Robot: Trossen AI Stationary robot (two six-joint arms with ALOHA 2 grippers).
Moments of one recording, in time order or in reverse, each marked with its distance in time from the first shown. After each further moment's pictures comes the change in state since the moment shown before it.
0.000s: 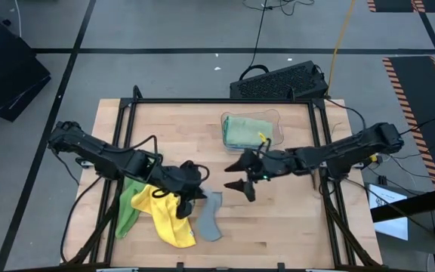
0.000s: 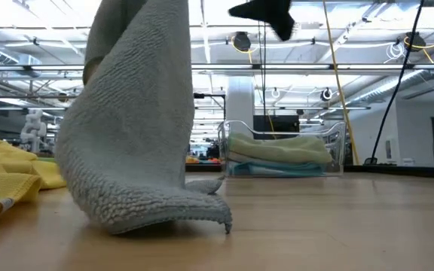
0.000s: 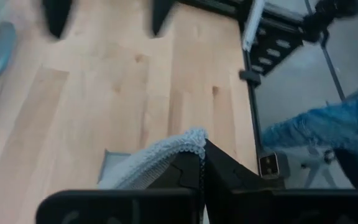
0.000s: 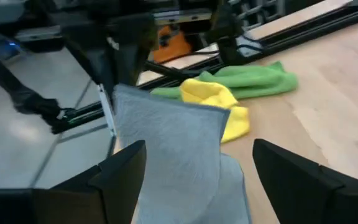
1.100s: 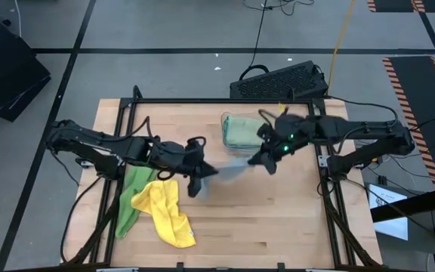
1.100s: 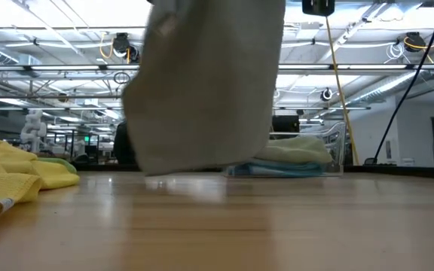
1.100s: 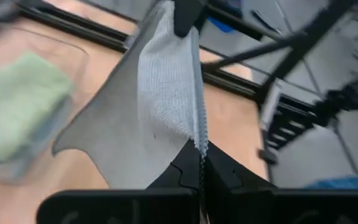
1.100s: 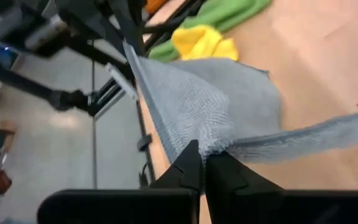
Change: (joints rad) left arm 0.137 -0.042 0.000 0.174 -0.060 0.021; right arm -0.191 -0.157 0.333 -0.772 -0.329 0.282
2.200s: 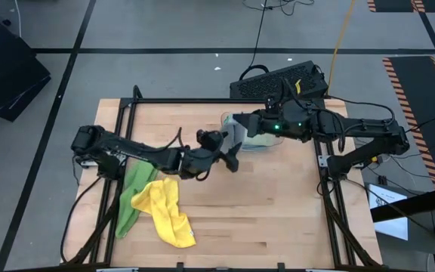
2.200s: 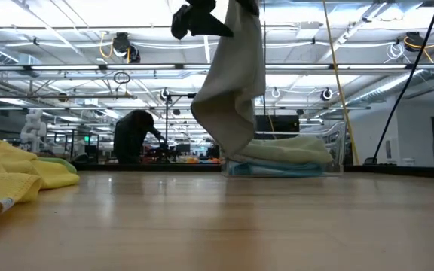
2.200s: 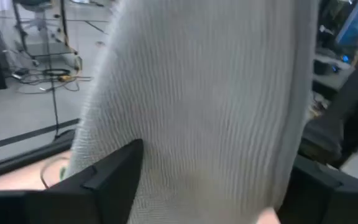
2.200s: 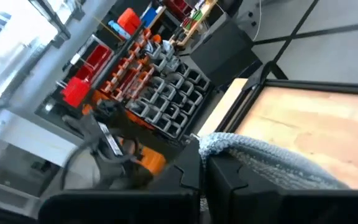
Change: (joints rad) left arm 0.049 0.305 -0.002 0.501 -0.710 0.015; right arm -0.021 0.078 0.126 0.362 0.578 0.177
